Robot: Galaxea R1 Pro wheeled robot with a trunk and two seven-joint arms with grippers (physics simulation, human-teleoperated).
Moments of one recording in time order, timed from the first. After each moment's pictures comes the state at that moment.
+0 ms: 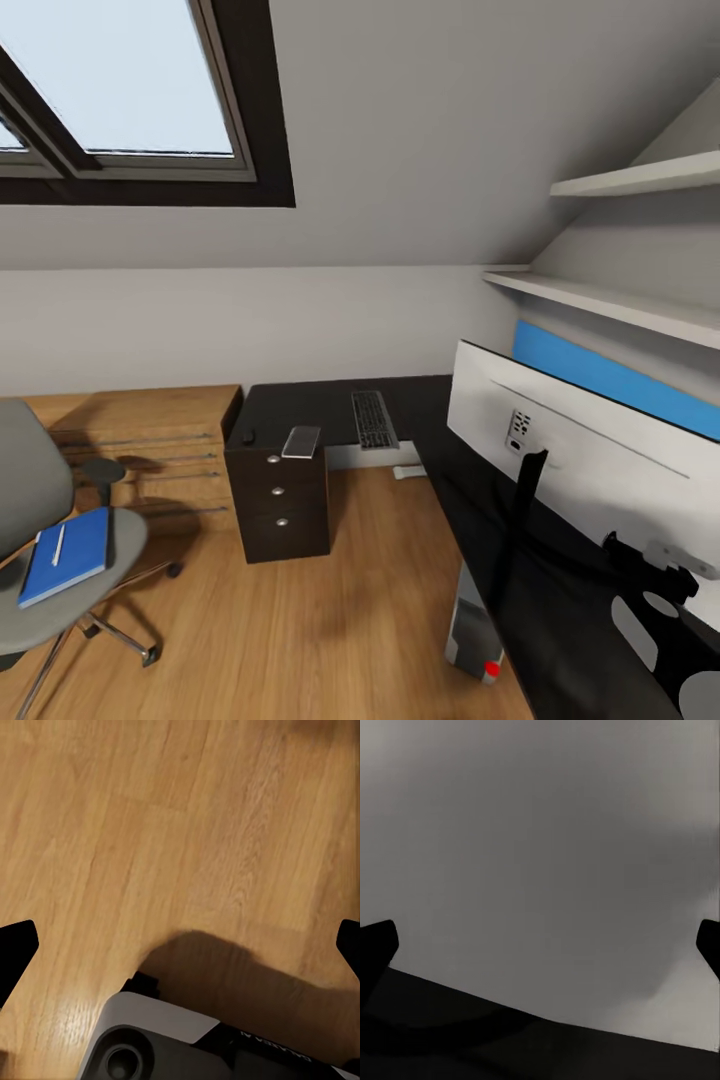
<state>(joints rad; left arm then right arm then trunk) -0.23 -0.02 -0.22 -0.29 0.53 -0.04 0.25 -0.57 -0.34 -0.04 -0.48 -0.41 -0.27 -0.35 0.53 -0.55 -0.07</state>
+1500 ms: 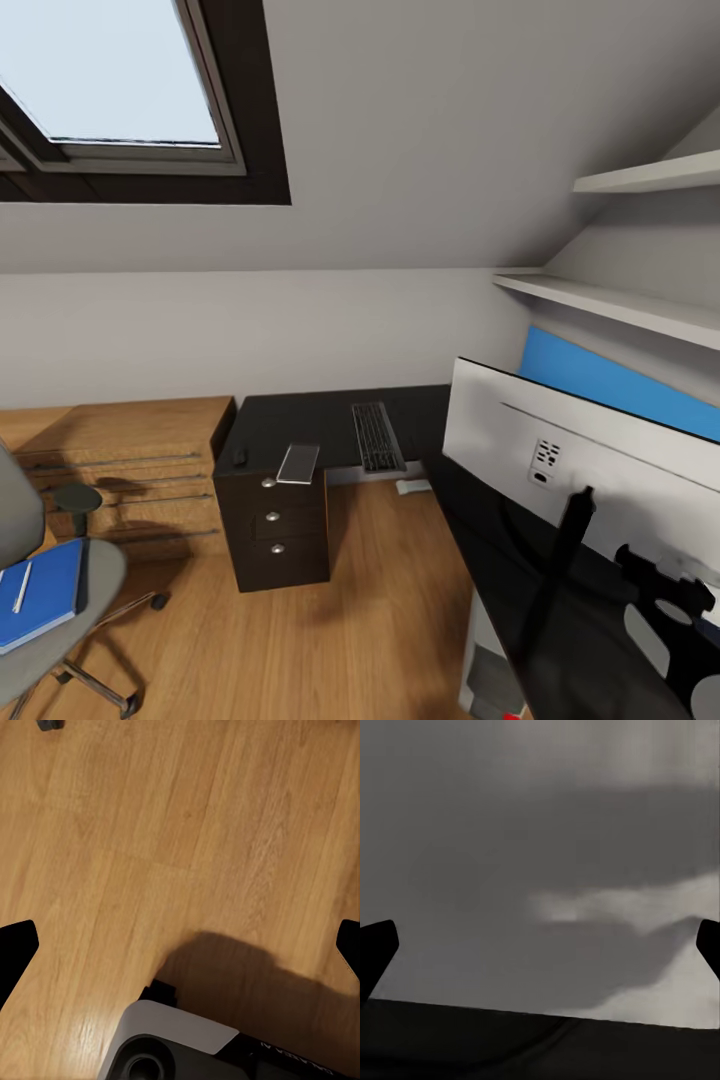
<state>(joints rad) -0.23 0.01 -0.22 -0.30 0.53 -0.04 0.26 -0.57 -0.37 -0.05 -0.42 -0.42 -0.24 -0.35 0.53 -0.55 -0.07</state>
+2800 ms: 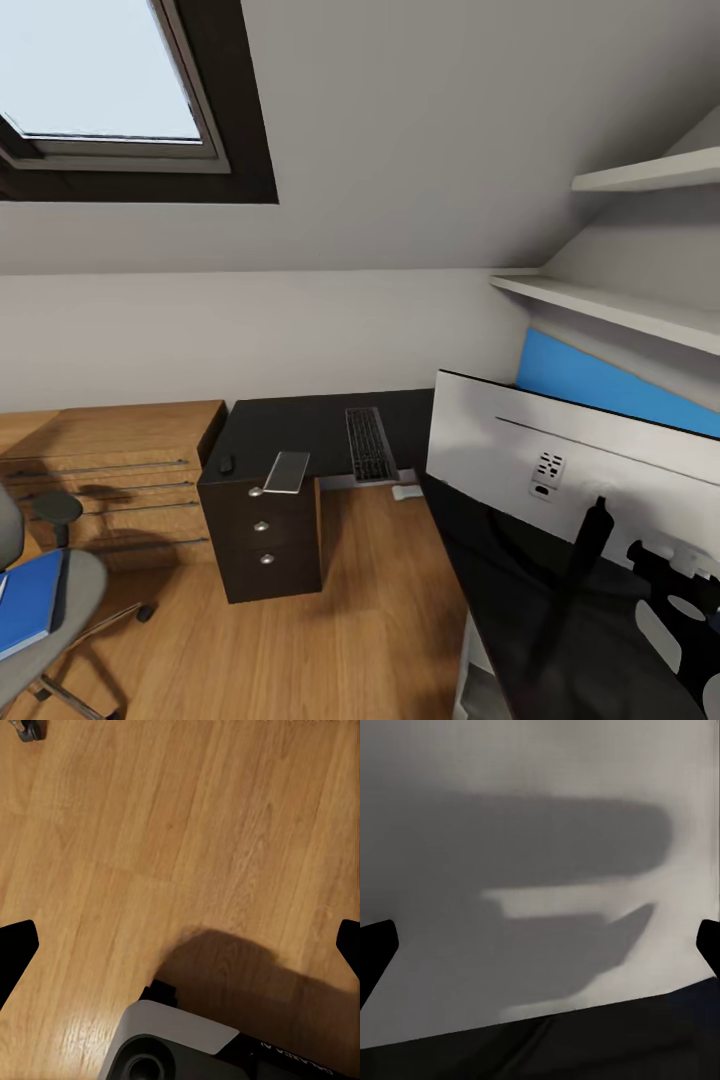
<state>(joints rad) -0.23 0.01 -0.22 -0.30 0.53 -0.04 0.26 -0.58 -0.40 -0.05 -0.42 -0.42 -0.24 -0.35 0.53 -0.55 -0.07</state>
